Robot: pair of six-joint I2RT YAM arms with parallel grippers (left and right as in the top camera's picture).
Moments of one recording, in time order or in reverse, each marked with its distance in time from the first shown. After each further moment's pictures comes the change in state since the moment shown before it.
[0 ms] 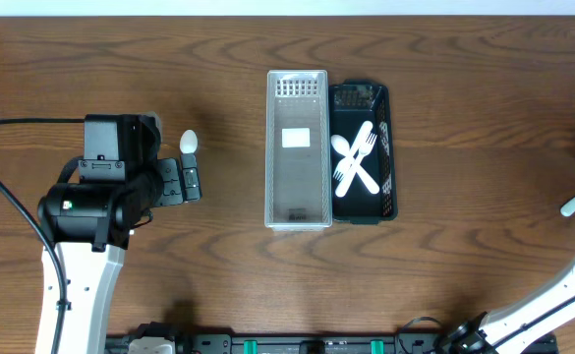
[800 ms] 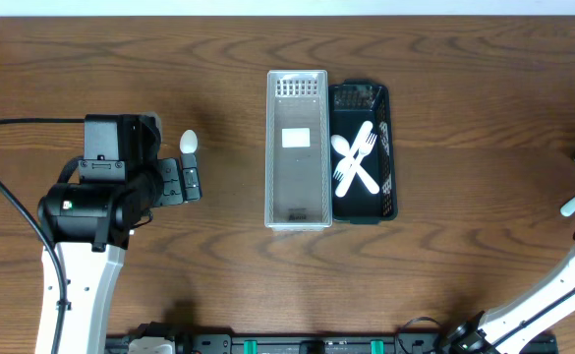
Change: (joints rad) left arm 0.000 0.000 0.000 0.000 0.000 0.000; right arm 0.046 0.024 0.006 0.019 0.017 -0.013
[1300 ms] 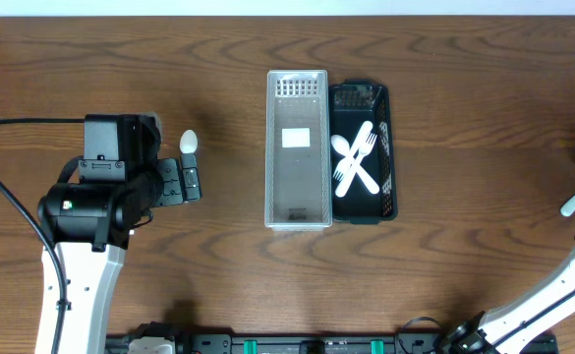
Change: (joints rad) left arm 0.000 0.000 0.000 0.000 0.000 0.000; right arm -0.010 0.001 0.002 -0.005 0.000 -0.002
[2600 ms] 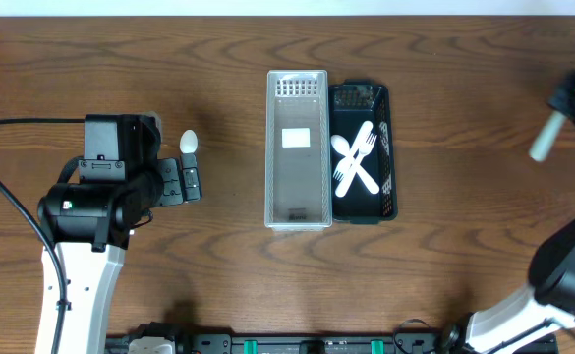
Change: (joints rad) left arm 0.000 0.000 0.000 0.000 0.000 0.000; right arm 0.433 -0.447 -0.011 -0.146 -0.007 0.008
